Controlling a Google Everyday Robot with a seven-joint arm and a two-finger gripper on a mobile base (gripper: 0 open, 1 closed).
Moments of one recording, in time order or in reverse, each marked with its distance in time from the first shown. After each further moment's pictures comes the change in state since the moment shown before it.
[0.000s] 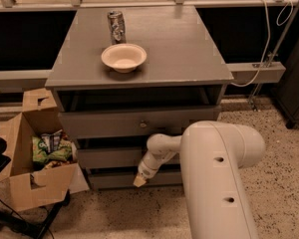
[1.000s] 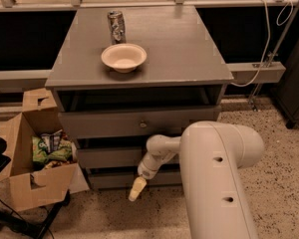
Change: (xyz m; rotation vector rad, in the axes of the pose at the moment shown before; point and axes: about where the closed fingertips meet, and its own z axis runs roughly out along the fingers) arm 0.001 0.003 0.004 -0.007 0.003 0.000
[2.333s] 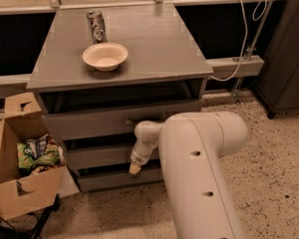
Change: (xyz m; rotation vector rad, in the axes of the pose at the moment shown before) arm -0.049 -0.052 -0.047 0.134 0.091 -0.134
